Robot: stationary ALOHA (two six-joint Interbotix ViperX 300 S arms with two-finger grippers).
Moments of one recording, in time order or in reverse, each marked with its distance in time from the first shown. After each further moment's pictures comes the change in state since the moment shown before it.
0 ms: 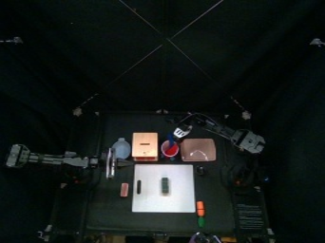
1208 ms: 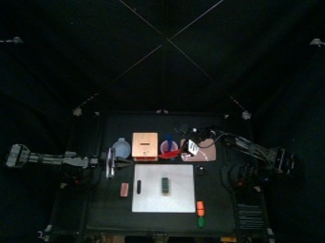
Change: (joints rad) left arm 0.002 0.002 0.002 -0.018 -0.005 -0.002; right arm 0.278 -0.571 0.364 -0.129 -0.497 -0.023
